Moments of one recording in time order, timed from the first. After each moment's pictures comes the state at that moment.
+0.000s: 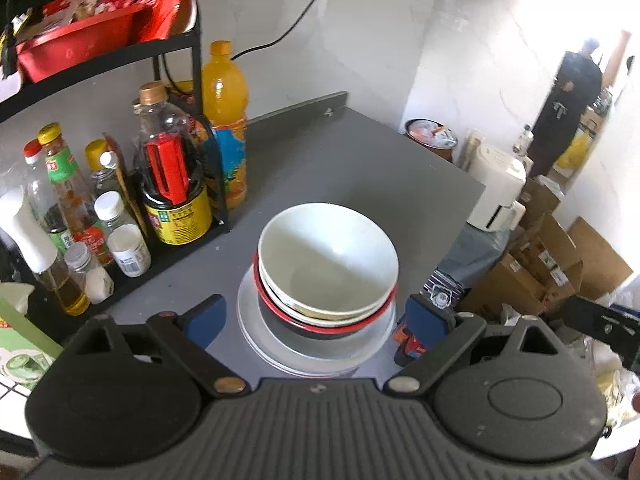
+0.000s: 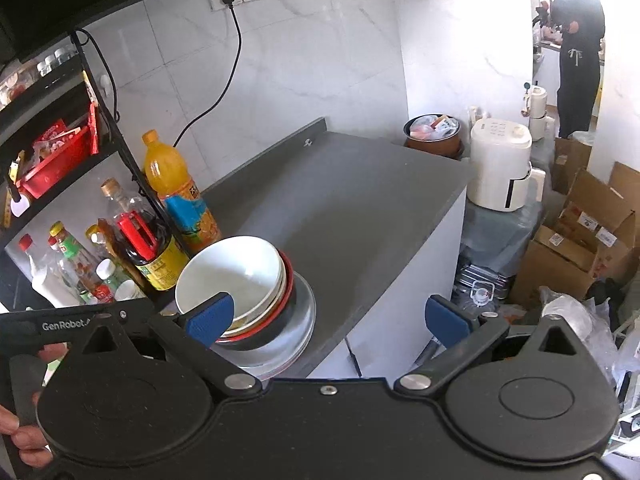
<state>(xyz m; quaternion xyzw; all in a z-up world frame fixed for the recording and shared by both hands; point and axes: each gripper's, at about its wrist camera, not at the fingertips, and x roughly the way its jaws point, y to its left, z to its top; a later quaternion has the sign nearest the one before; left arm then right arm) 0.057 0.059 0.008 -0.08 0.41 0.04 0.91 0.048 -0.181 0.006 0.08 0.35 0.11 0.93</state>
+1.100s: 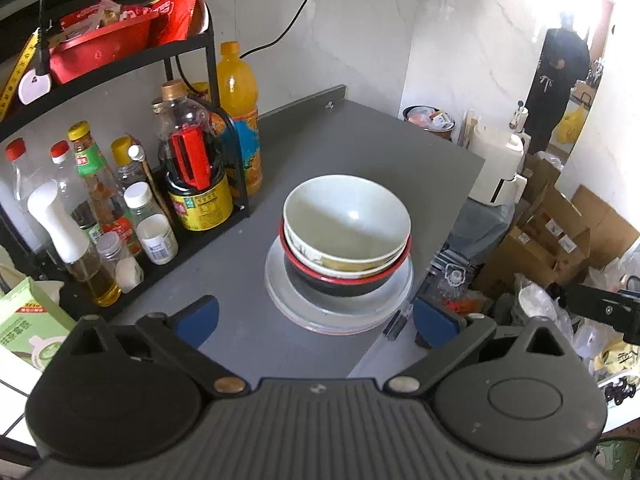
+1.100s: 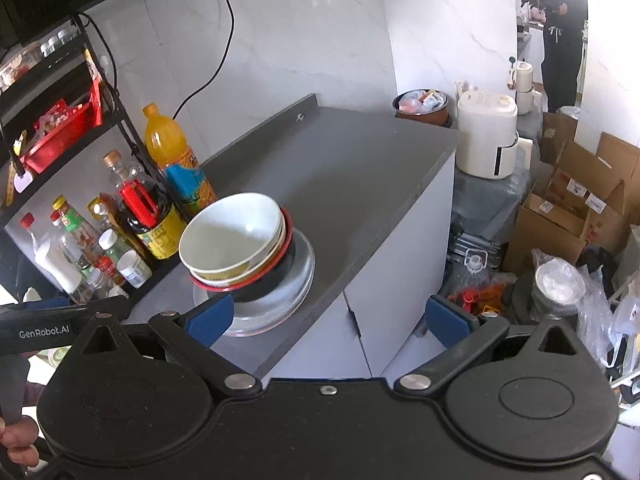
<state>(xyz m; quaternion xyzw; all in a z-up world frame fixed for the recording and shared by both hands) 0.001 0.070 0.003 -0.03 0.40 0.04 0.91 0.004 -0.182 -0.014 0.09 0.38 0.10 0.92</state>
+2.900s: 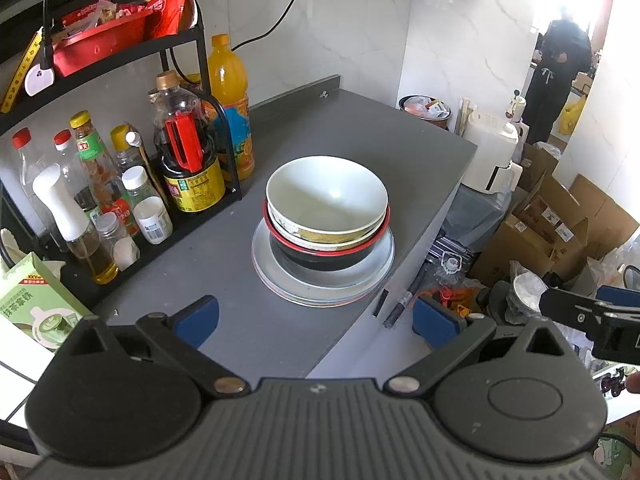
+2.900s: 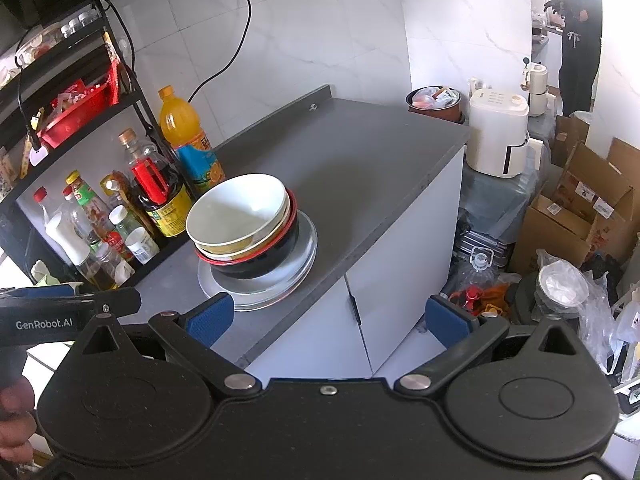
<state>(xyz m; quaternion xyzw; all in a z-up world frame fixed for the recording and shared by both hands) -0.024 0.036 0.005 -0.03 0.41 0.05 0.91 -0.012 -0.191 -0.018 0.07 0.38 0.12 0.91</state>
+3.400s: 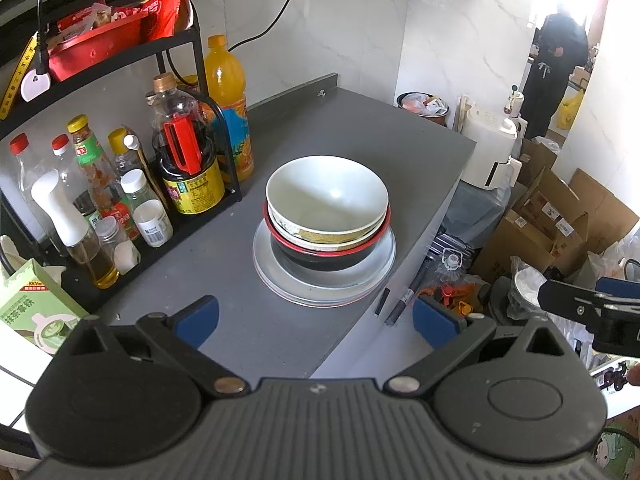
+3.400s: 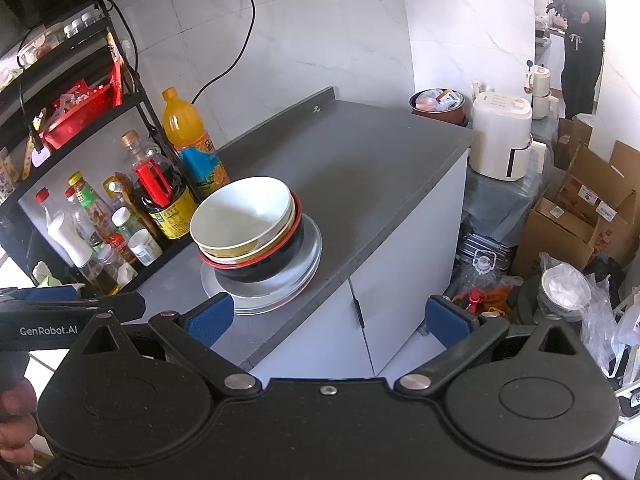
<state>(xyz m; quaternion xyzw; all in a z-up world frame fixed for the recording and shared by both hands) -0.021 0.038 0.004 -0.02 0.42 0.04 0.91 -0.010 -0.188 -0.016 0.07 0.38 0.13 0.91</state>
